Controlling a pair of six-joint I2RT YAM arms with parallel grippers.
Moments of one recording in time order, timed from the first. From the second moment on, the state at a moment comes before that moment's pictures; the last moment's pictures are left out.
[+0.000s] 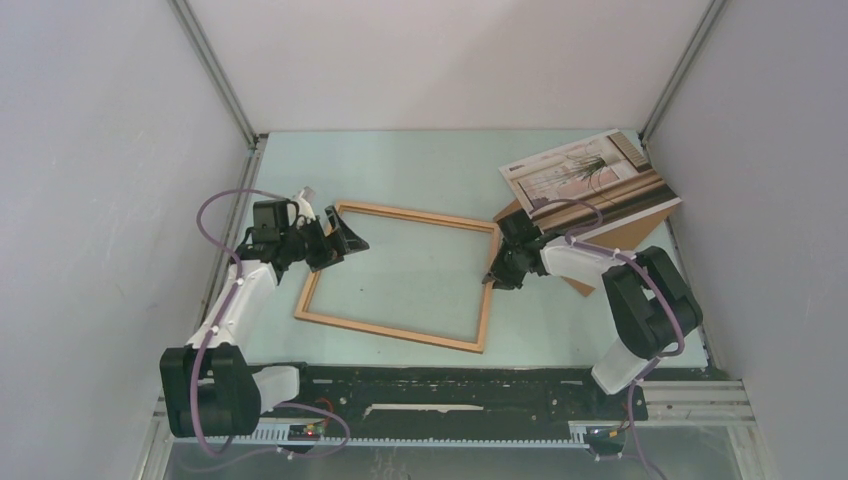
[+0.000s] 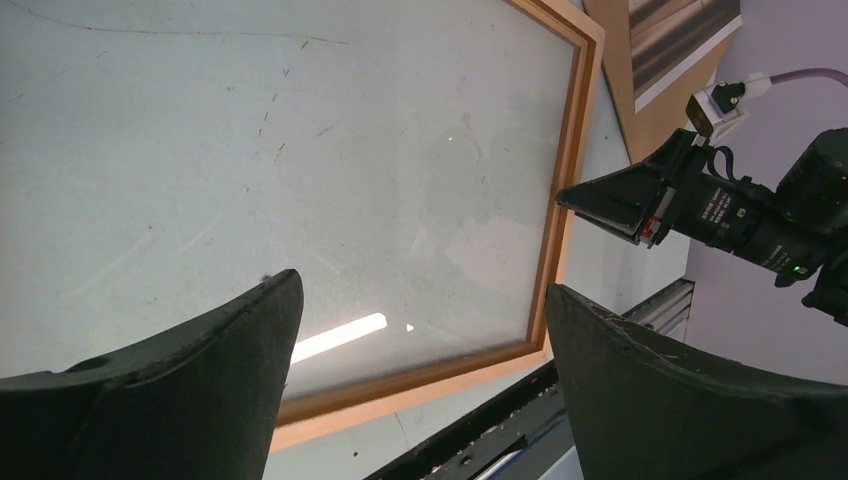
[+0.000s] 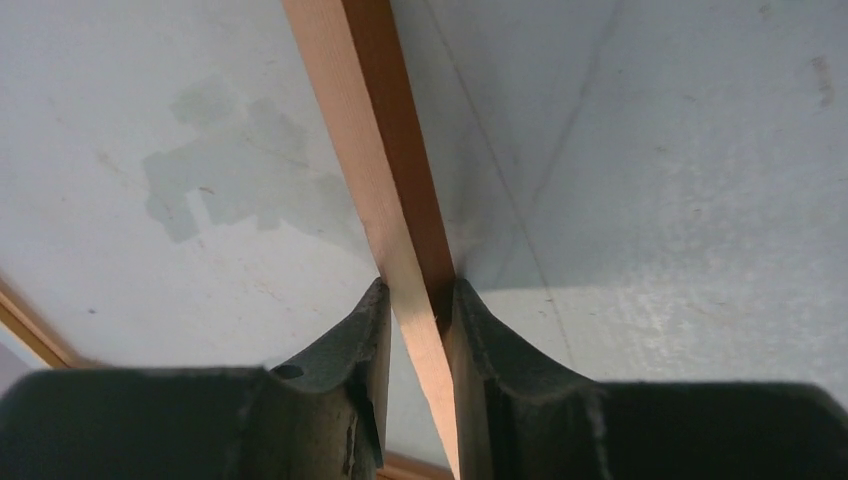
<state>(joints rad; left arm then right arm) 0.04 1.17 0.78 -0.43 0.61 -0.44 0.50 1.65 0.88 -0.38 -0.07 0.96</state>
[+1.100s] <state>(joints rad) 0.04 1.14 0.78 -0.43 0.63 -0.44 0.16 1.37 0.88 -0.49 0.02 0.76</state>
